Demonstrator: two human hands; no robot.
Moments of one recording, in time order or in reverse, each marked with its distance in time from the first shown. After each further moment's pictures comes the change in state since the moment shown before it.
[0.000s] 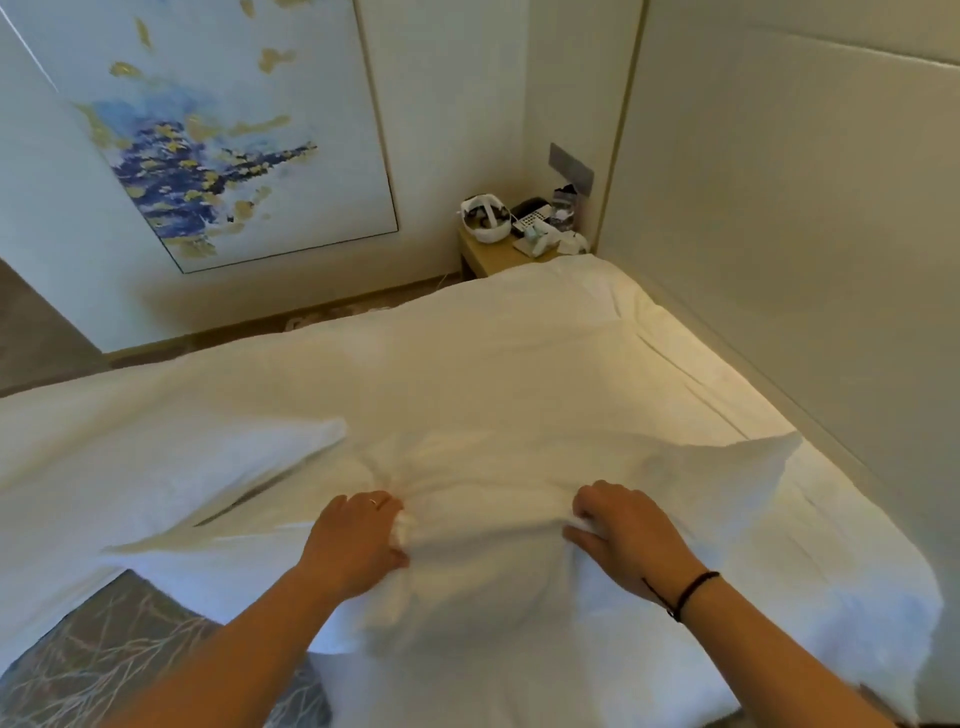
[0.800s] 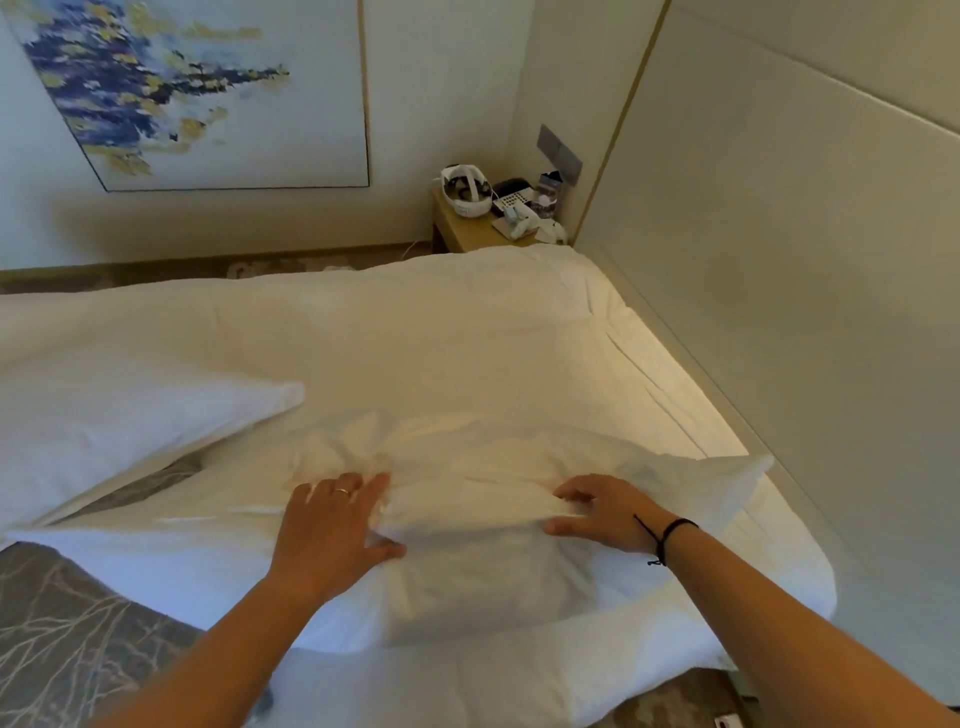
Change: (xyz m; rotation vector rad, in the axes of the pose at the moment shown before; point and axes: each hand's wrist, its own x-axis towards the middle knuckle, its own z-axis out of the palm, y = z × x) left_hand -0.002 -0.005 0.038 -0.101 0.253 -0.048; right_hand 0.040 0.011 -0.013 0.266 -0.416 0.384
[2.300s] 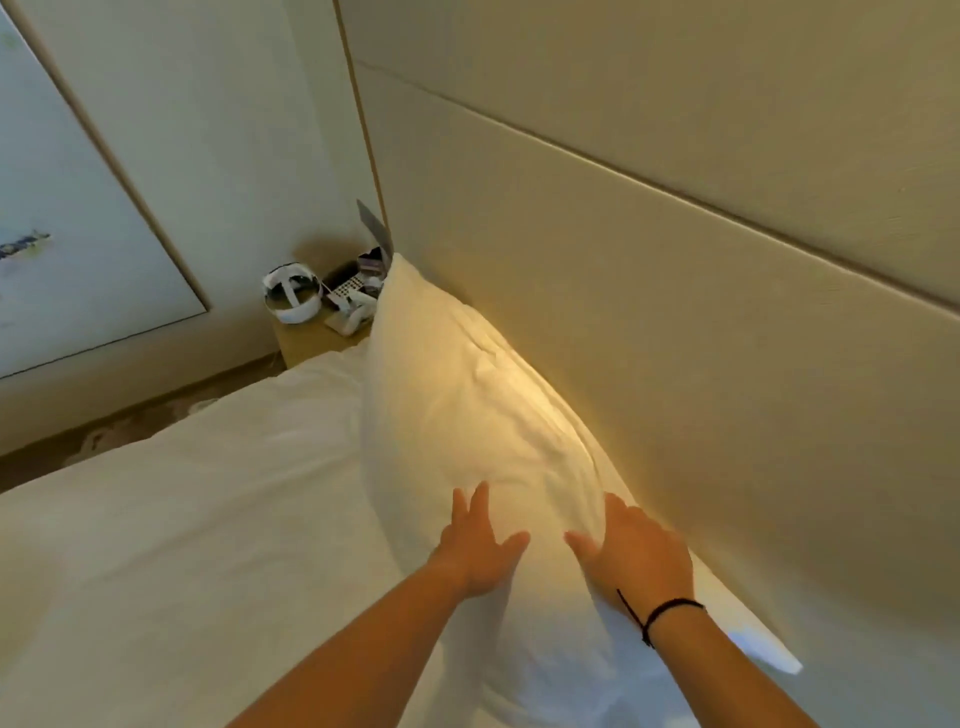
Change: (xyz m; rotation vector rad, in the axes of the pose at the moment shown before) left_hand 0.442 0.579 0.009 -0.538 -0.513 -0.068; right_hand 0.106 0.401 -0.319 -0.164 0.515 0.355
